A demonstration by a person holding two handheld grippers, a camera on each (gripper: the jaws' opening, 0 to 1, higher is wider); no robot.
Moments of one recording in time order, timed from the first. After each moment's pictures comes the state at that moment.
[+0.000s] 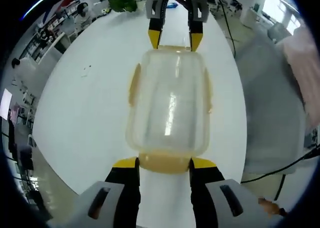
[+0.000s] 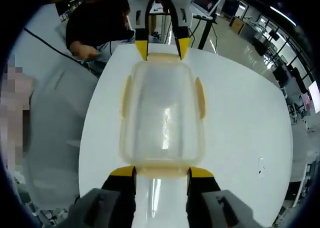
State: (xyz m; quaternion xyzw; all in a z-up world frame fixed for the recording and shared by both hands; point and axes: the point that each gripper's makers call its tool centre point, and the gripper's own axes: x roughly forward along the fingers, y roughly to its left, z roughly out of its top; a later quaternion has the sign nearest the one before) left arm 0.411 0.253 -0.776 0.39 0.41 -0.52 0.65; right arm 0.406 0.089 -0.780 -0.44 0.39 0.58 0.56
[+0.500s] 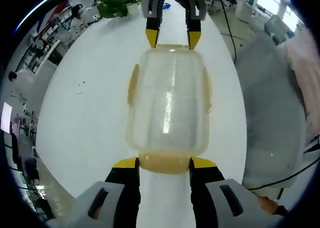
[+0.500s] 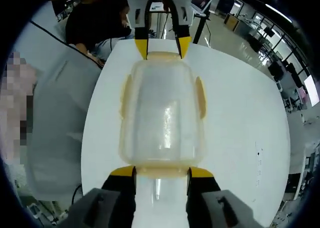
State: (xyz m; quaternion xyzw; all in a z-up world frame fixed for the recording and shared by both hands) left arm 0.410 0.200 -0.768 0.41 0.39 -0.53 0.63; right arm 0.399 0.036 -0.774 -0.44 0.40 0.56 0.58
